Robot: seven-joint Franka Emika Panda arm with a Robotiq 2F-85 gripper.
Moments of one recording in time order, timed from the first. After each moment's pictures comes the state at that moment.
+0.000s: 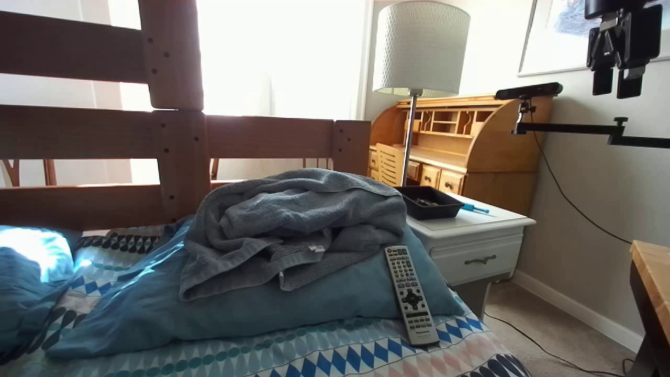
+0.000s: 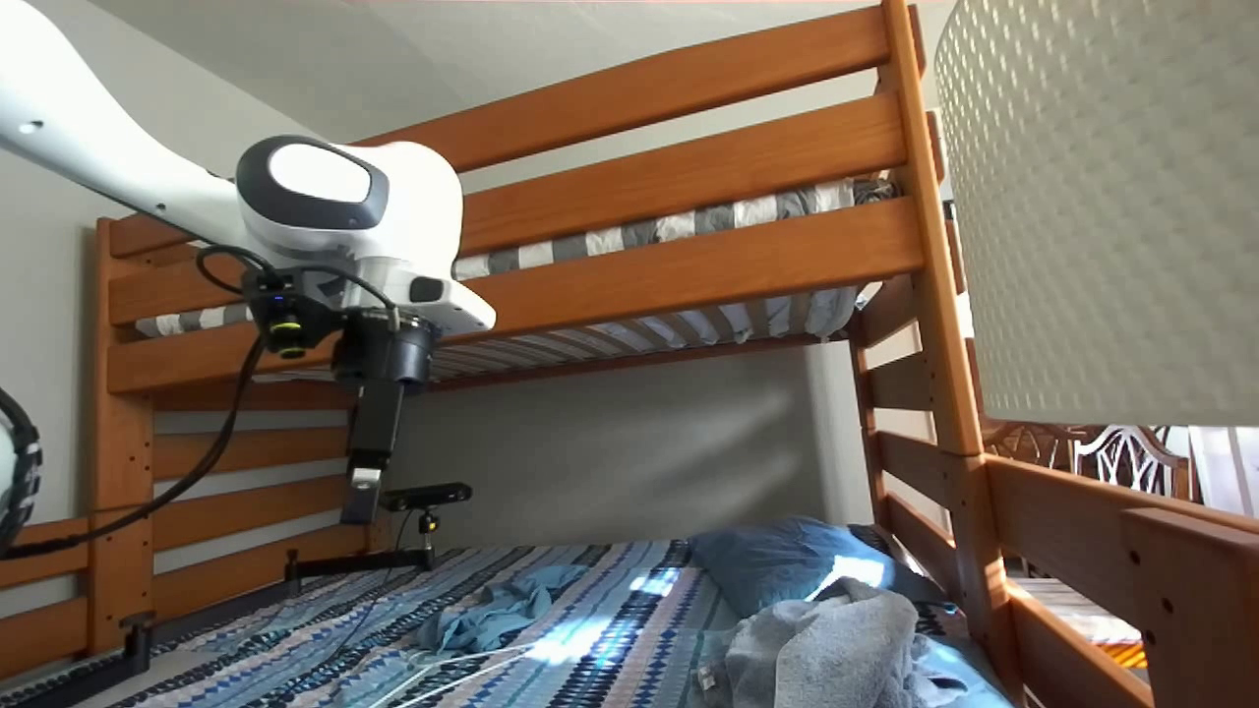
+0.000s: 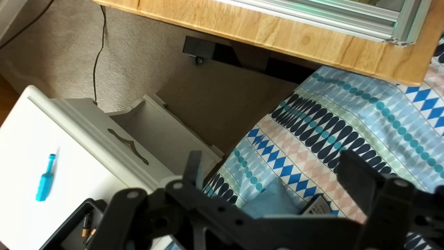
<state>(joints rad) 0.15 -0.71 0.20 -2.69 -0.03 1.77 0.04</state>
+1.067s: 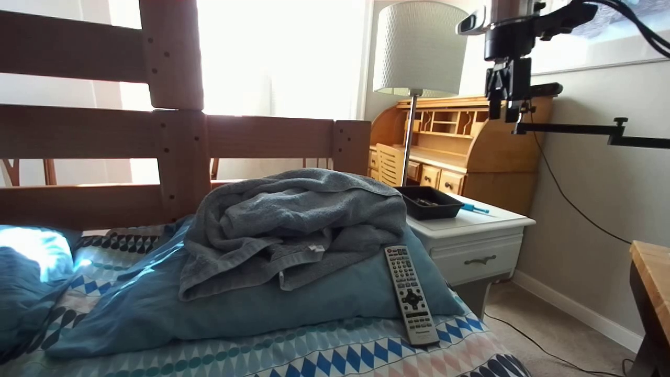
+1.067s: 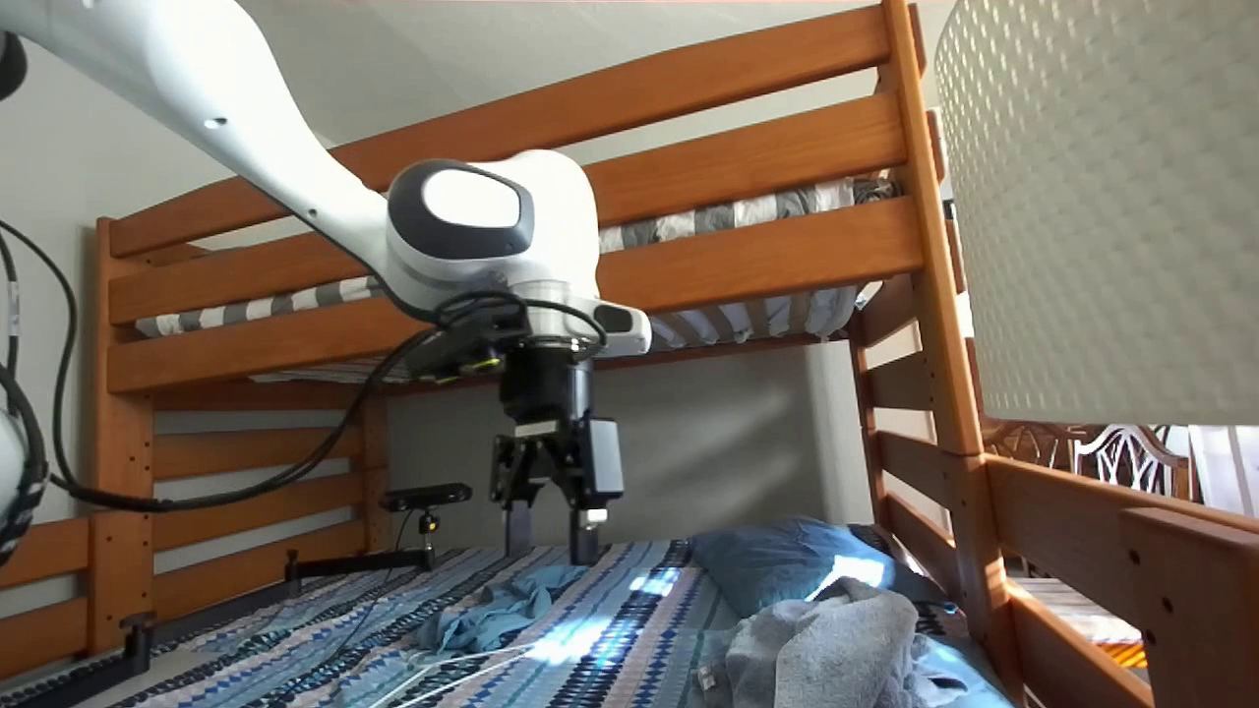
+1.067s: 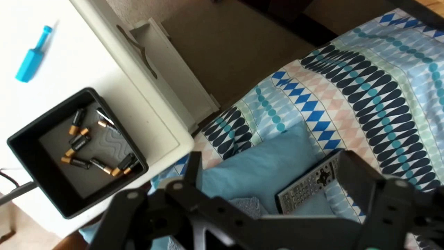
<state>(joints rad) 0.10 -0.28 0.04 -2.47 -0.15 2.09 -0.29</state>
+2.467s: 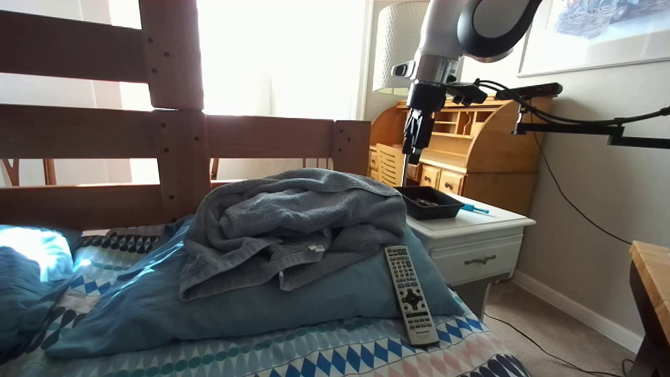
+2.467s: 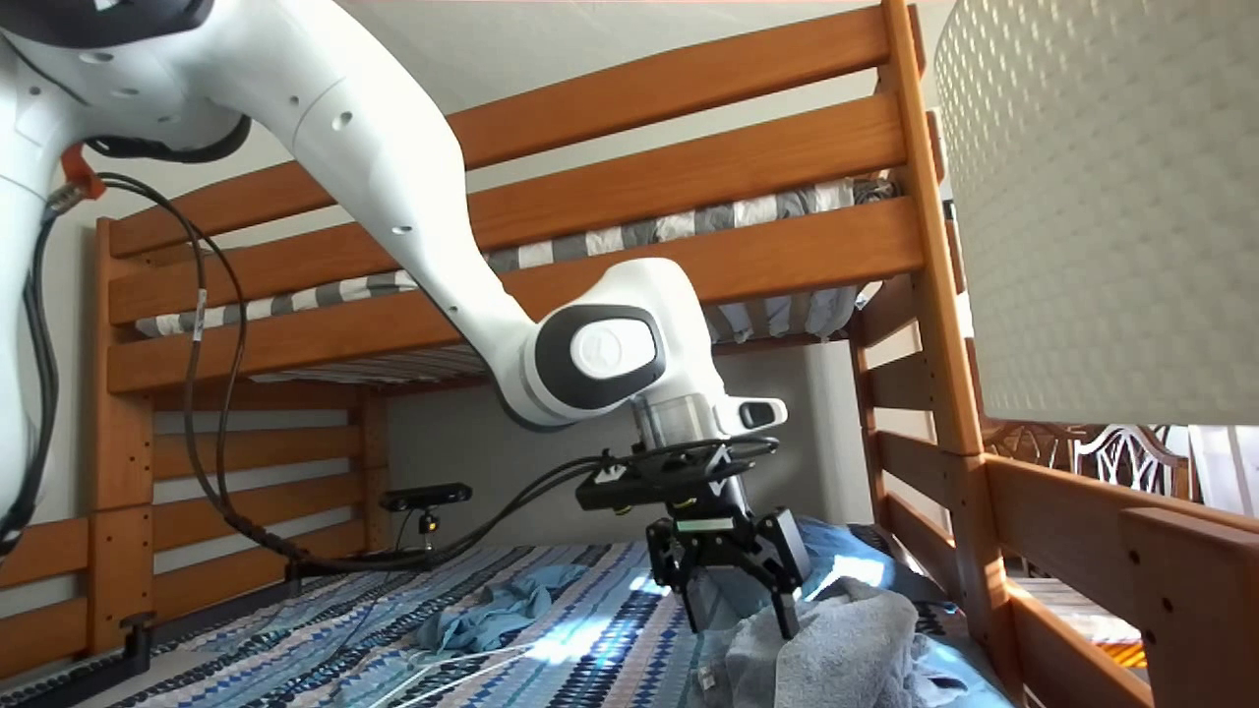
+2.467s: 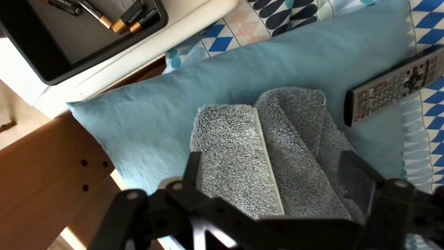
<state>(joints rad) 0.08 0.19 0.03 -2.26 -0.16 2.63 -0.40</state>
